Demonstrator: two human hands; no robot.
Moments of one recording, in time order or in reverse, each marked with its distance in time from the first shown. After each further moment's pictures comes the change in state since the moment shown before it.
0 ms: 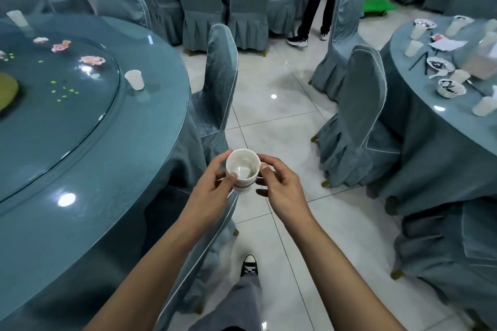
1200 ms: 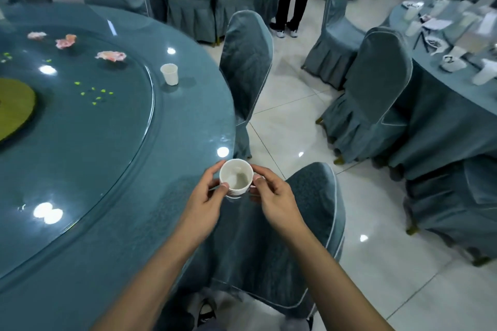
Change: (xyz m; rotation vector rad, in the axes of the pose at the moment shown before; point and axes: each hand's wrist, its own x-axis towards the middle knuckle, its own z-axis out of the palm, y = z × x) left_hand 0.001 -0.081 -0.312 -0.047 -0.104 -0.017; right_hand -0.029 0.030 0.319 -0.050 0.110 0.024
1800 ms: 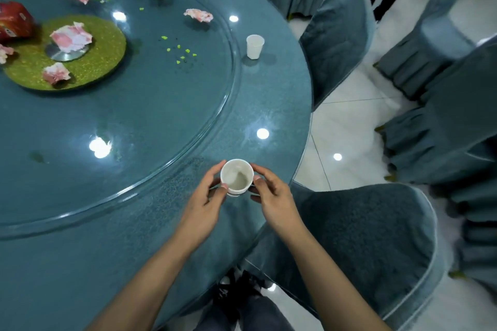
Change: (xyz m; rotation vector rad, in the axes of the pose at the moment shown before) left_hand -0.022 -0.078 -0.137 -0.118 0.250 -0.085; right_hand 0.025 0.038 0.157 -0.100 -0.310 0.033
